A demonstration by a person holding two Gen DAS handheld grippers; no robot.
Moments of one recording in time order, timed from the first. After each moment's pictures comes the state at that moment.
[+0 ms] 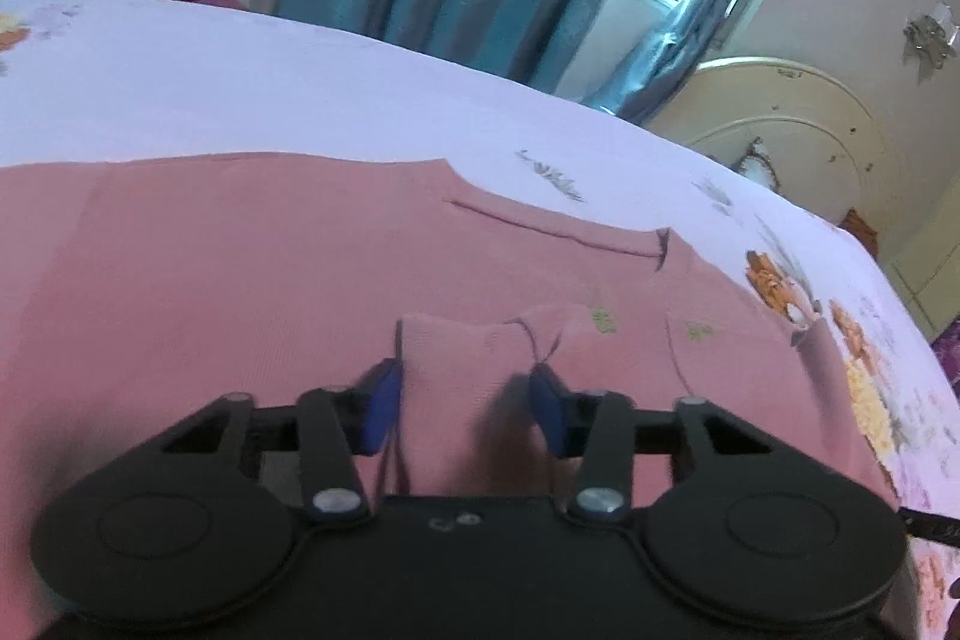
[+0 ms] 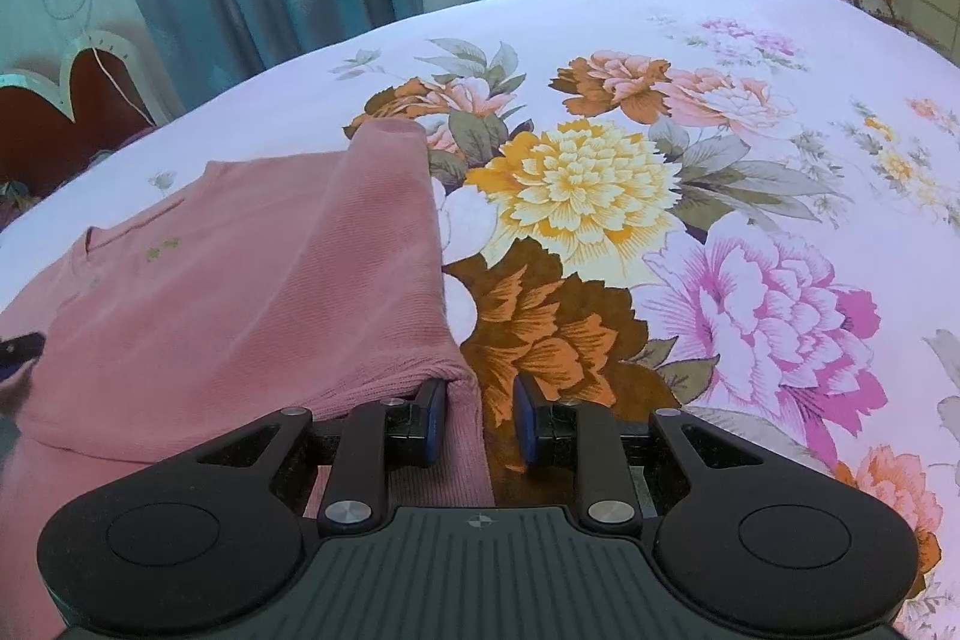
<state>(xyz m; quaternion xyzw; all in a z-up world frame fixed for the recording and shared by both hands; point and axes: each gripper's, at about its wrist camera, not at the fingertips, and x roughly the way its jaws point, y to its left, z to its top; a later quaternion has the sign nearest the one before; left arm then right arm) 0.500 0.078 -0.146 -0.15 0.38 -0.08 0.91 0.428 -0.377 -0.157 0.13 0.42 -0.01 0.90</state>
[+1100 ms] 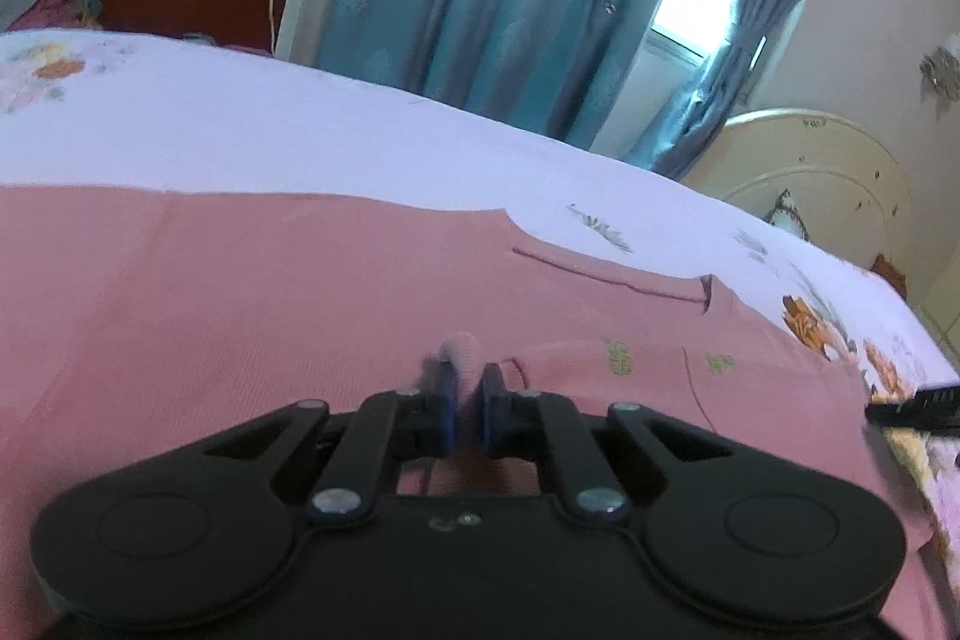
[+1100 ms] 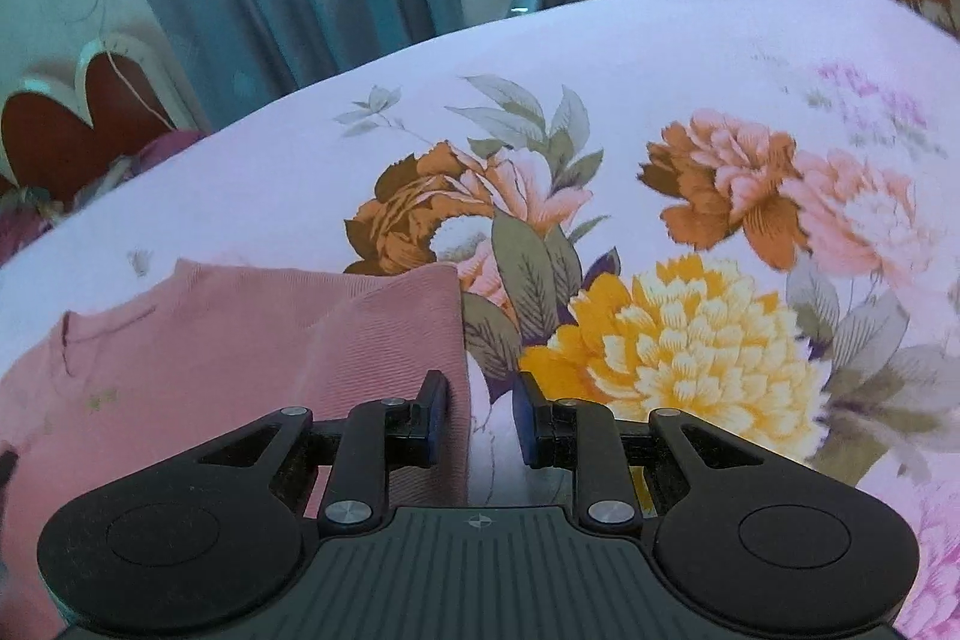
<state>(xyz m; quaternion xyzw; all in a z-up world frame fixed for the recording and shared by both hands) 0.478 0.085 -0.153 -0.14 0.32 -0.02 0.94 0.560 -0.389 -0.165 0.13 0.42 0.04 0.90</state>
